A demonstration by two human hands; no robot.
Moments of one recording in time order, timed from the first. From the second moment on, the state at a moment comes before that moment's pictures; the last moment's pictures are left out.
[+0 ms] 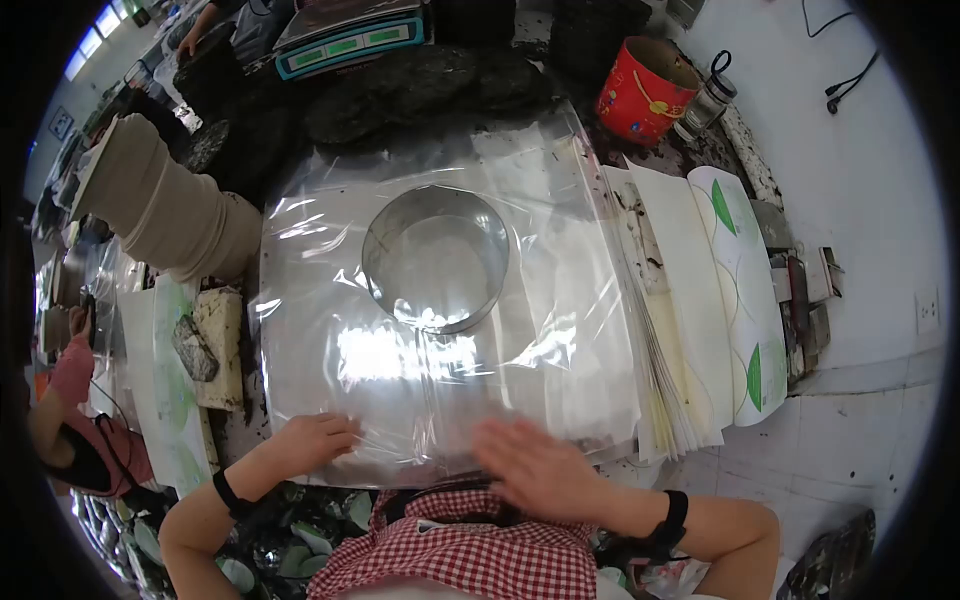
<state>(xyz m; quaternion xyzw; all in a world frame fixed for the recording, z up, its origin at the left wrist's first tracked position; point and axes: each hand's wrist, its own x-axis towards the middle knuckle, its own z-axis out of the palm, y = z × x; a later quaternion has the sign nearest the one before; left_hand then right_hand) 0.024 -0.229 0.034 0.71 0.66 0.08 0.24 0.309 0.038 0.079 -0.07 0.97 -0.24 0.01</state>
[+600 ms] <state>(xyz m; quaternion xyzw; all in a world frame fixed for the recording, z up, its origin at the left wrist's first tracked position) -0.284 -0.293 0.267 0.35 0.88 0.04 -0.31 -0.118 0.318 0.048 0.02 0.95 -0.06 -0.32</state>
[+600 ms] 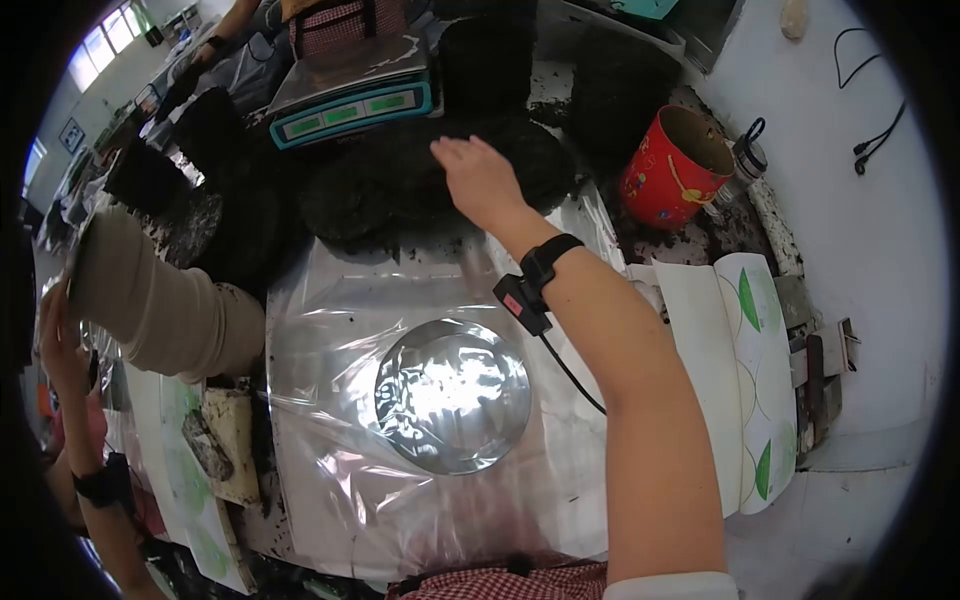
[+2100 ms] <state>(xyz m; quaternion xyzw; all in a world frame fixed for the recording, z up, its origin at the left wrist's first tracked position) -0.017 0.018 0.003 0.64 0.63 -0.19 0.39 0.077 0.157 0.025 -0.19 0.96 -0.12 0.14</state>
